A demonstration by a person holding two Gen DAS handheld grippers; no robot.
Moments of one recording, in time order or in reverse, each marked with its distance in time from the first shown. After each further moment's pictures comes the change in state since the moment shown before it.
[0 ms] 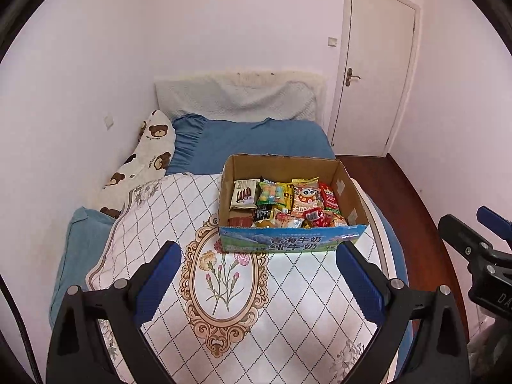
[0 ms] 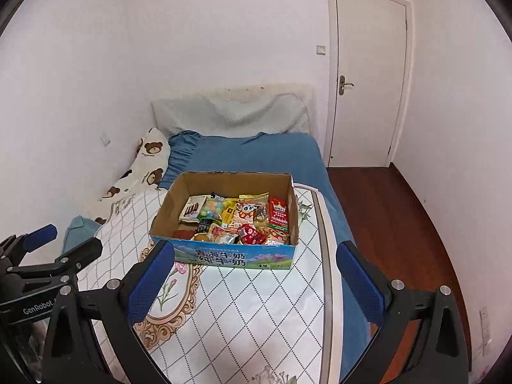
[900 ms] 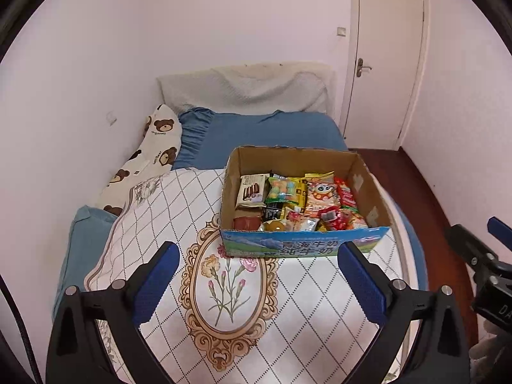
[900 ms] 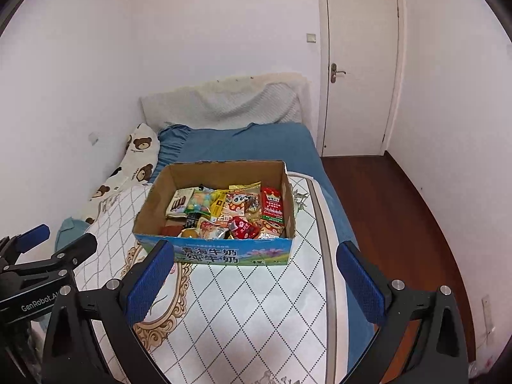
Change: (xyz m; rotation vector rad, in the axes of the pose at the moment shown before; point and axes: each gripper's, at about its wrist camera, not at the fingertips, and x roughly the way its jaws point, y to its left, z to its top) left arm 0.066 -0.007 0.004 0.007 0.030 0.057; right arm 0.063 -0.011 -0.009 0.048 0.048 -0.040
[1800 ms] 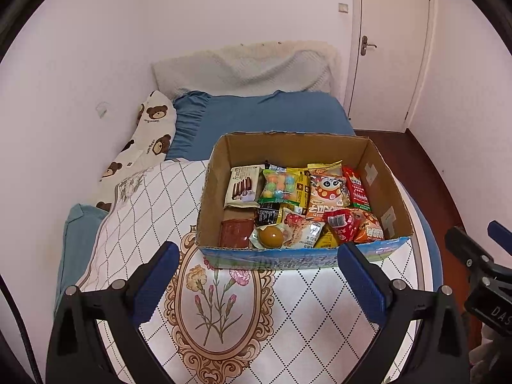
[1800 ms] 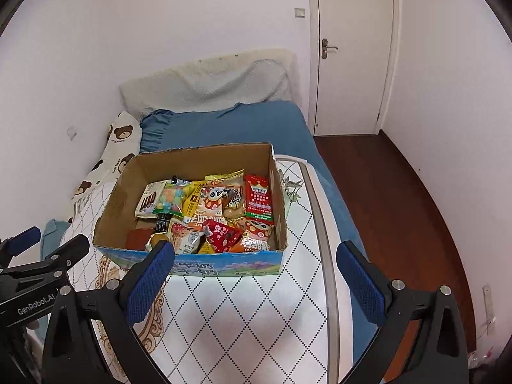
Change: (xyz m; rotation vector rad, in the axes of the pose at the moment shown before) left arm 0.077 -0.023 0.024 0.025 0.092 0.020; right arm 0.100 -0.020 0.015 0.046 0.097 -0.035
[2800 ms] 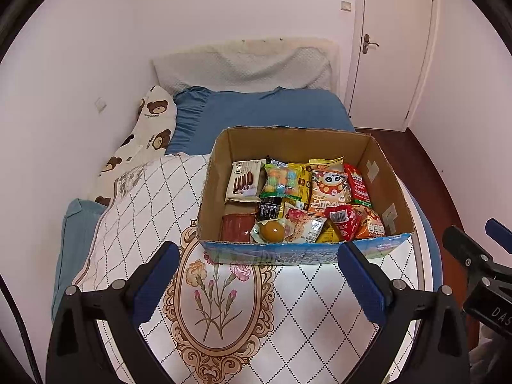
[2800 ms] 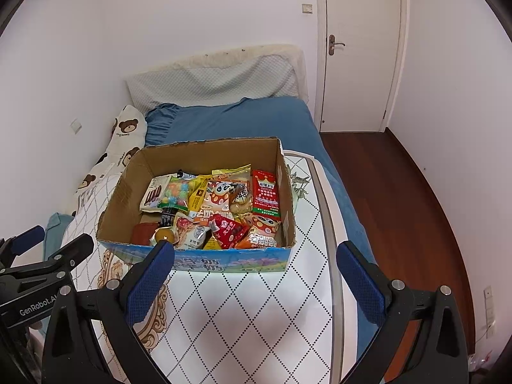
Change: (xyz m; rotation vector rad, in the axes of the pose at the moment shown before) left arm 0.006 0.005 -0.005 -0.013 0.015 -0.005; right arm -0.004 0.010 -0.003 -0.013 0.009 0.010
